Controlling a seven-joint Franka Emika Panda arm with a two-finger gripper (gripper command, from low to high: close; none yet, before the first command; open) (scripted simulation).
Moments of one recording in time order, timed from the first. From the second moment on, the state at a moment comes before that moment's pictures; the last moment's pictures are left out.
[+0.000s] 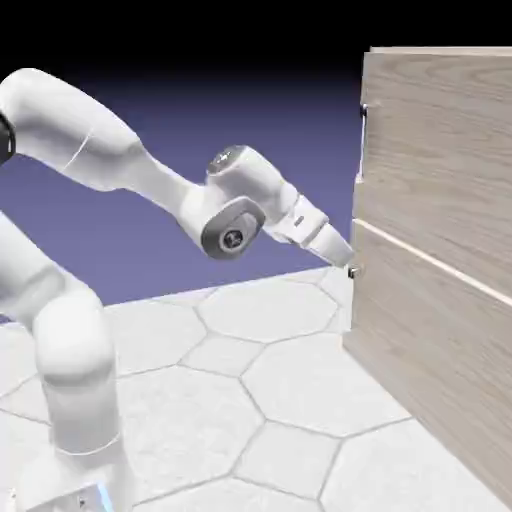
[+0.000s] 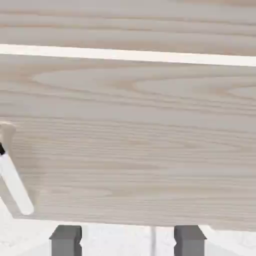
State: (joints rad) arm -0.03 -0.58 0.05 -2.78 0.12 3.04 0.79
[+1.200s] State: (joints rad) arm -0.65 -0.74 0.71 -2.35 1.68 3.05 1.37
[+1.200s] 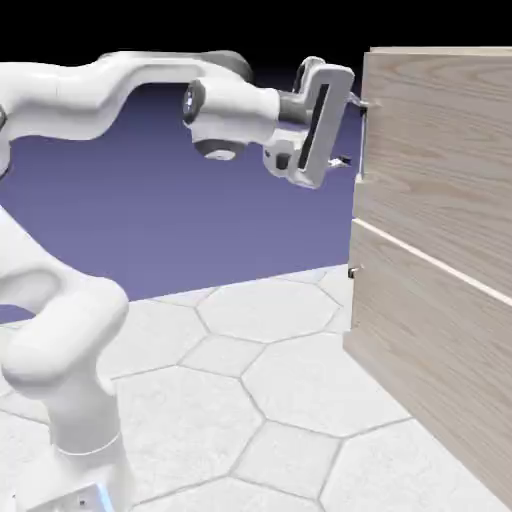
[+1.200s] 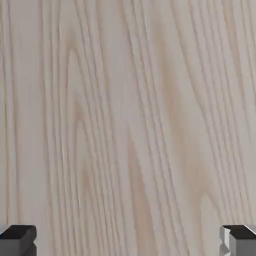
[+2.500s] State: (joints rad) arm -1.26 -0.81 1.31 -1.92 2.88 3.02 1.82
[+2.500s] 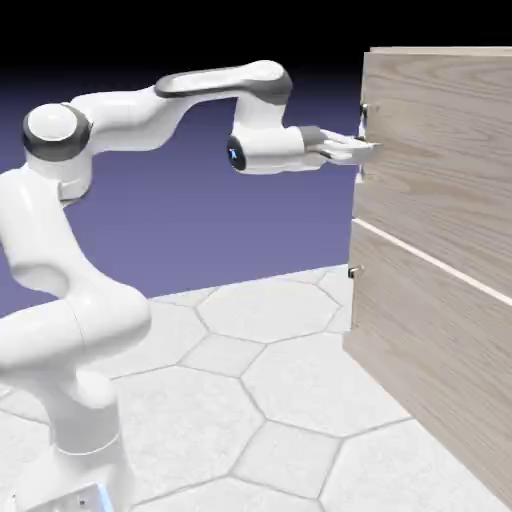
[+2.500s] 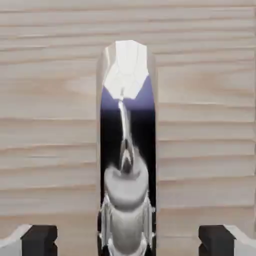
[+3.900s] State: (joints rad) arm -0.20 -1.33 -0.02 -2.93 1.58 2.28 2.31
